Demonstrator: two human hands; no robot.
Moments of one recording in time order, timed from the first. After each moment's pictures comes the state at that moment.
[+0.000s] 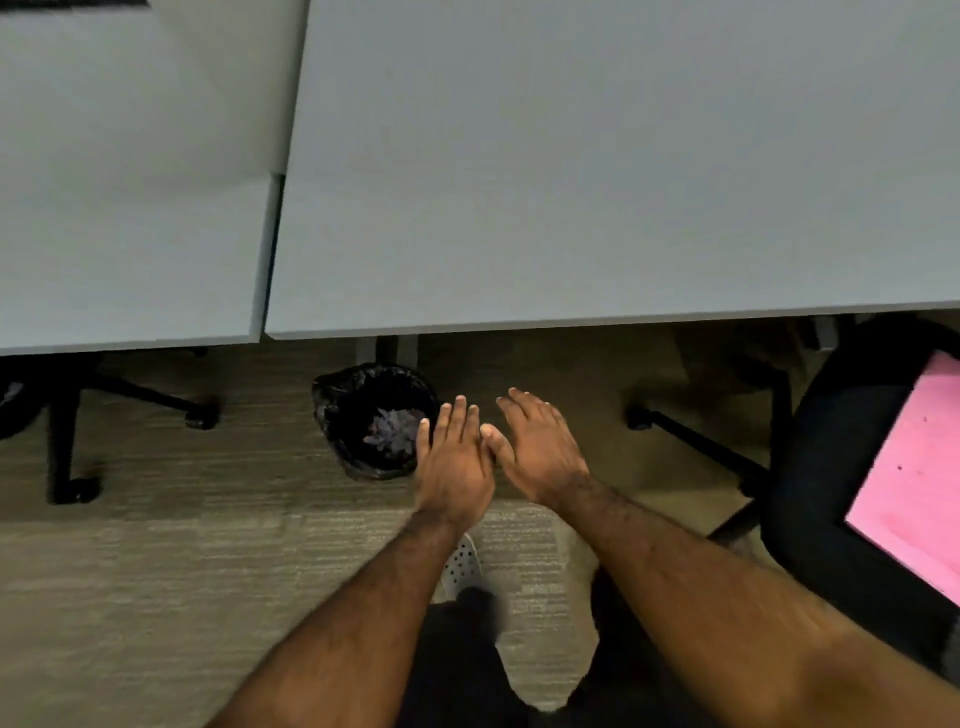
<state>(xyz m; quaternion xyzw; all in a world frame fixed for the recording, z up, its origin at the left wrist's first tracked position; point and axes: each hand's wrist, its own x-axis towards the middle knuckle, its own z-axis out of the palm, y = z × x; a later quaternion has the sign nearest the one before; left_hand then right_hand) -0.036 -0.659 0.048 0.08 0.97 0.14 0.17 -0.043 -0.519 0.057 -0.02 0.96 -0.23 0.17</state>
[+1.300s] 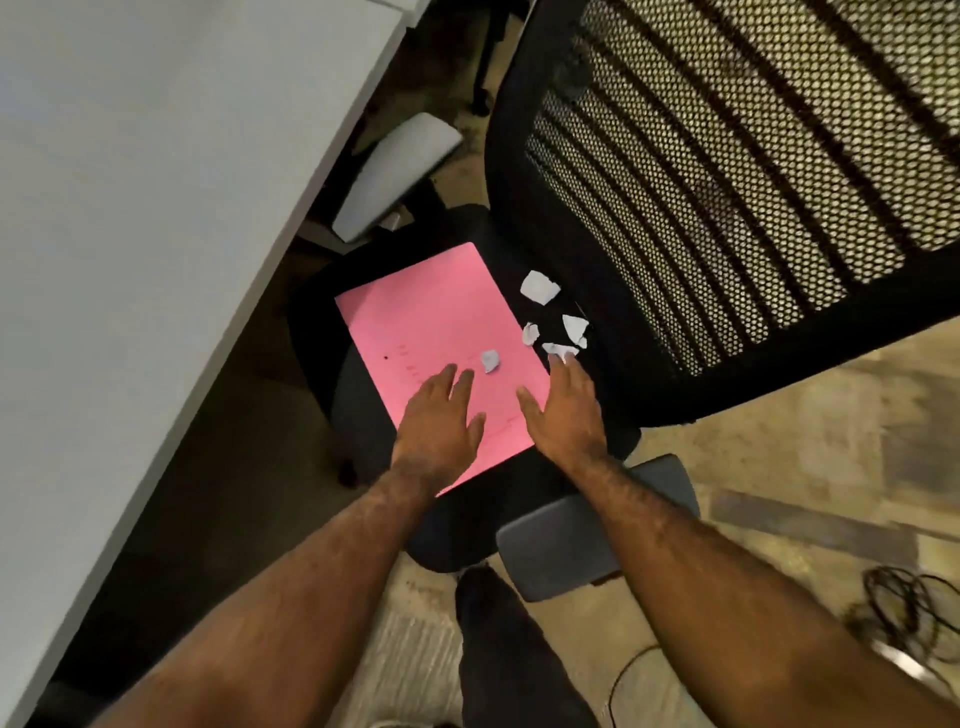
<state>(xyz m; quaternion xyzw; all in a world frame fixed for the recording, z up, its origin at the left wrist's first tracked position) 0.064 -0.053 0.023 0.65 0.74 0.02 0.20 0.233 0.004 0.026 0.66 0.70 -0.27 -0.04</state>
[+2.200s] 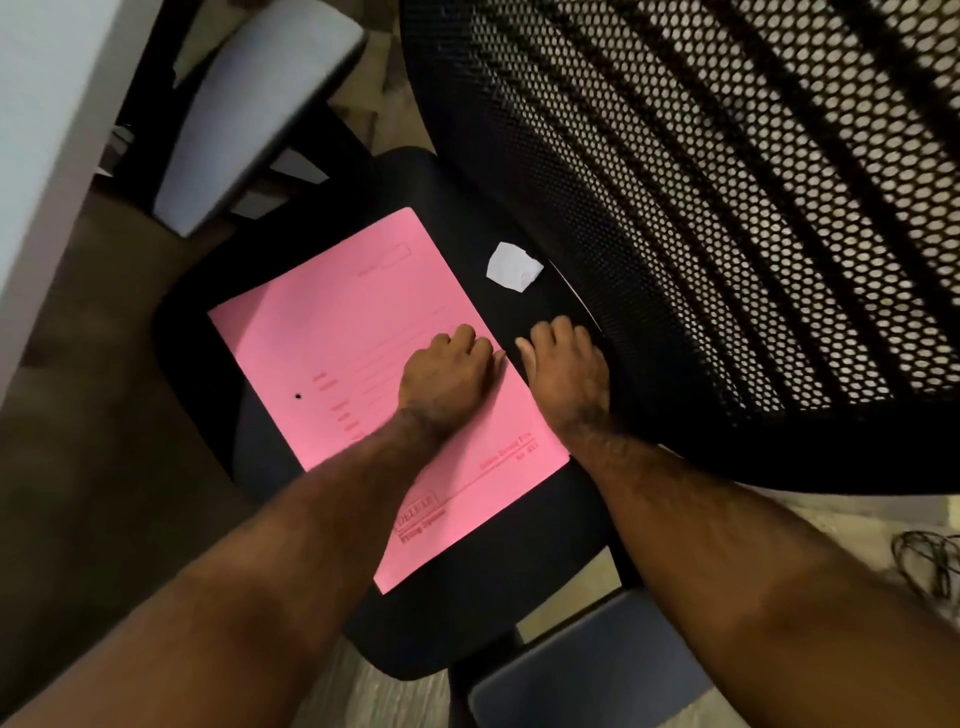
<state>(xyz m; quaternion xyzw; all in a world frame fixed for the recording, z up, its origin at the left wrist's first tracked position) 0.090 0.086 -0.105 0.76 0.63 0.02 0.14 0.252 0.109 -0.100 0.62 0.78 -0.05 -0.01</state>
